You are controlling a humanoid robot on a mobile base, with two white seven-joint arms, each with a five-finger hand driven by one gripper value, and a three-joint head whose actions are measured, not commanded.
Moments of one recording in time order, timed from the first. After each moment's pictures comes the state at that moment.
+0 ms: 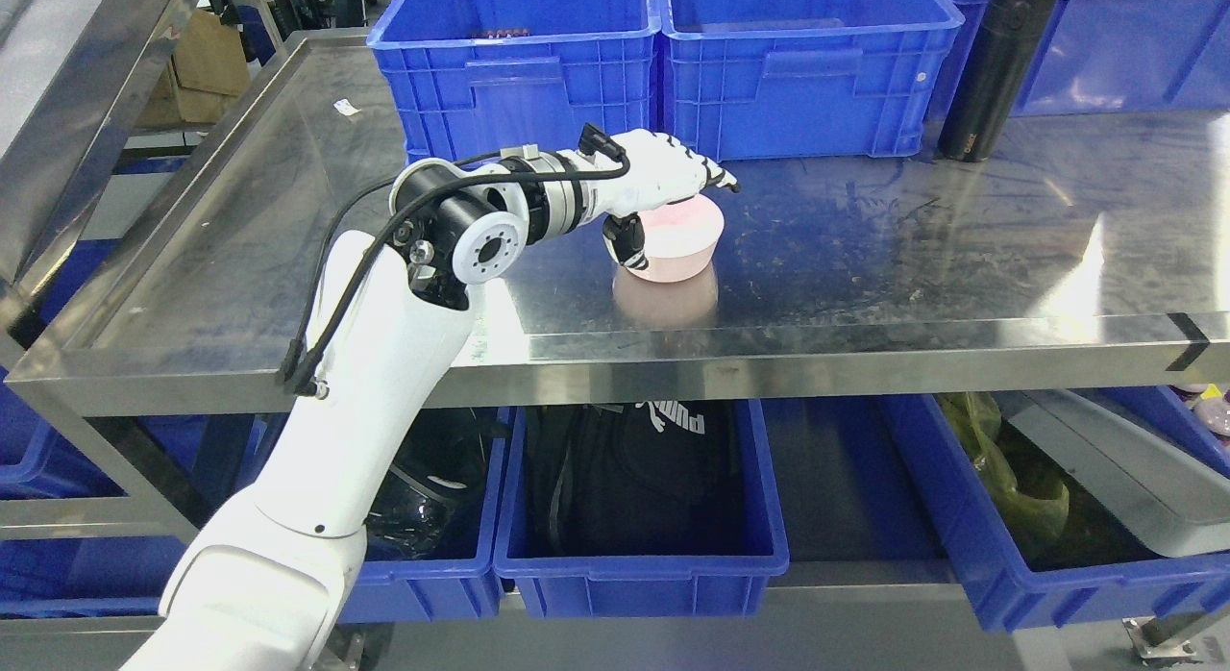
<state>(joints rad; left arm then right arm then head) -0.79 0.13 -0.44 -1.57 -0.96 -0.15 -1.02 0.06 0.00 0.00 0.00 0.04 -0.12 -0.26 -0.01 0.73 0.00</state>
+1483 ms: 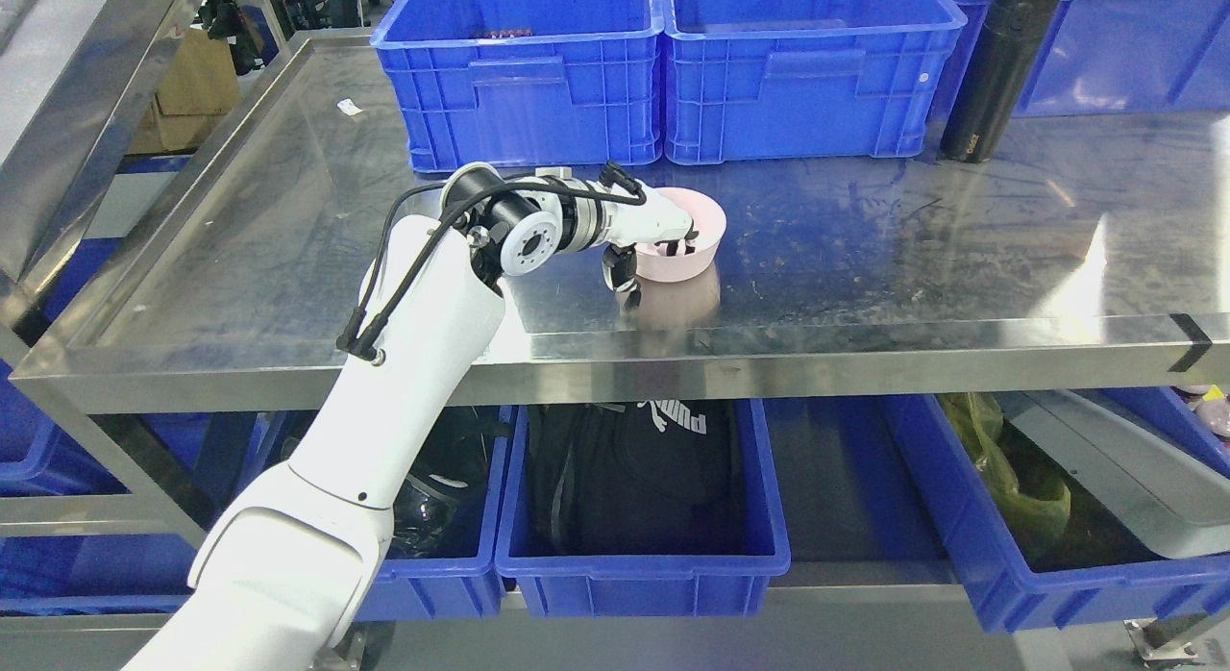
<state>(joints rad) -0.84 0.07 -0.46 -1.28 -1.03 -0.30 -1.04 0.06 0.00 0.00 0.00 0.04 -0.12 -0.26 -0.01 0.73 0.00</state>
